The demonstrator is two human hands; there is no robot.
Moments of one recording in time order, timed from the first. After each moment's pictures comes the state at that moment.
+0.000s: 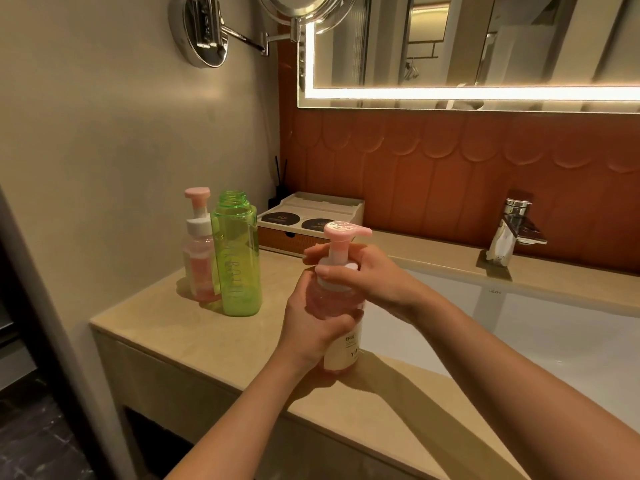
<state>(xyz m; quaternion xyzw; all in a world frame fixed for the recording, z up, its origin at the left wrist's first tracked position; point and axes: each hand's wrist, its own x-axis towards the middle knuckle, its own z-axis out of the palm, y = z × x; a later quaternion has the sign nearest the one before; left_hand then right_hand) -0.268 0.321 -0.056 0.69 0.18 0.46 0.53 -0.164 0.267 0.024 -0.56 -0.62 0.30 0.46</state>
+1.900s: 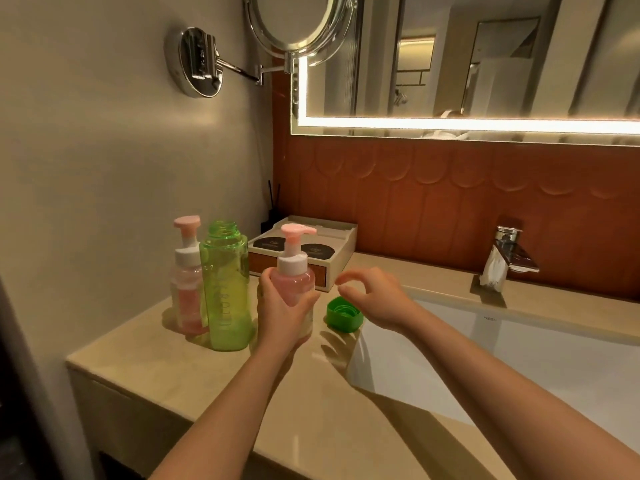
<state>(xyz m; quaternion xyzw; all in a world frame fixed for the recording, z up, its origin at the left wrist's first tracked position) -0.239 0.394 -0.050 0.64 0.37 0.50 0.44 -0.122 0.300 0.014 -0.75 -0.60 0.04 0.28</state>
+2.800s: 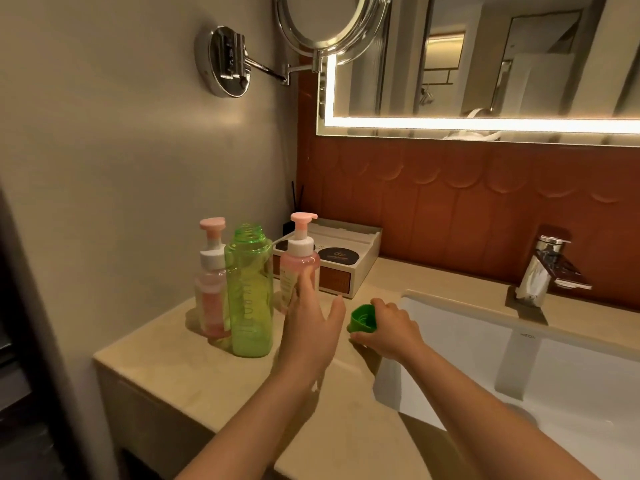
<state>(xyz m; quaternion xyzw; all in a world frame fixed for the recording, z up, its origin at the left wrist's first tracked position) -0.250 0.362 -0.027 0.74 0.36 0.47 0.32 -0.099 0.351 -0.053 -0.86 -0.48 0.06 0.14</state>
